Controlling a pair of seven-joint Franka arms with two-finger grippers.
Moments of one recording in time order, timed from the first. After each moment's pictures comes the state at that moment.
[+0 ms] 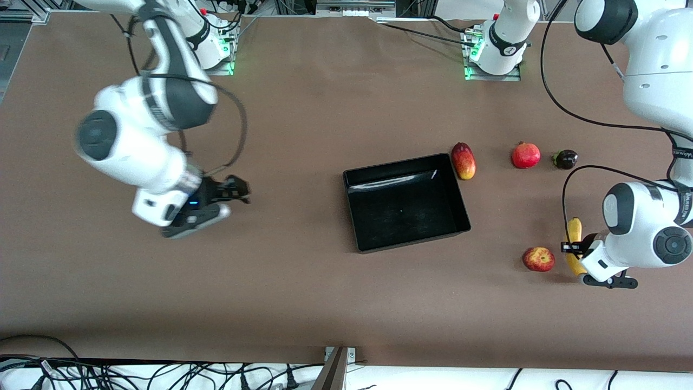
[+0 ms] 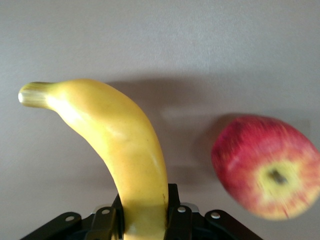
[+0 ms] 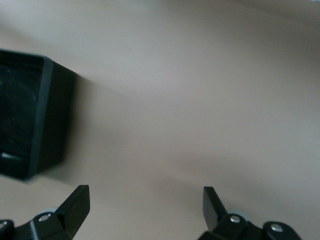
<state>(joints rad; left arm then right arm) 0.28 0.88 -0.18 -1.32 0.24 2.08 0.07 0.42 0.46 -0.01 -1.47 0.19 2.08 -0.04</state>
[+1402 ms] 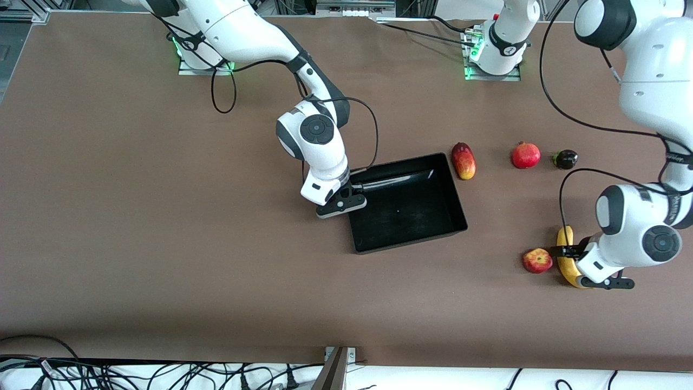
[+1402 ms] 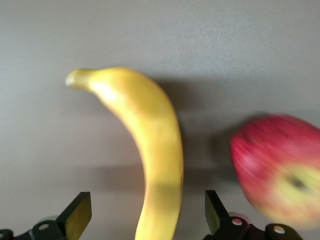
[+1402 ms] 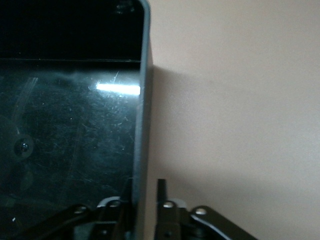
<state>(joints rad) 0.28 0.83 -0.18 -1.33 0.28 2.02 0.02 0.76 0.81 -0.04 -1.42 -0.03 2.46 0.48</state>
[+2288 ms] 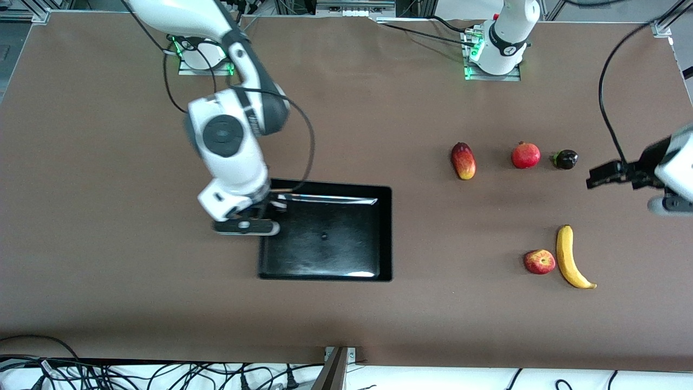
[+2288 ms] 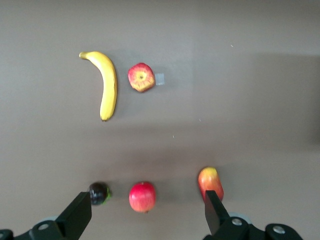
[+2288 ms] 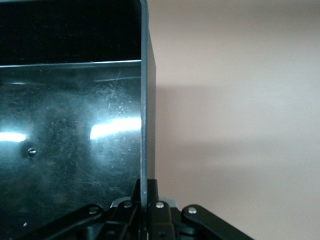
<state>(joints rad) 0.17 0.17 -0.19 -1.44 0.02 1.58 -0.01 0.56 0.49 -0.19 -1.48 0.00 2.07 0.46</state>
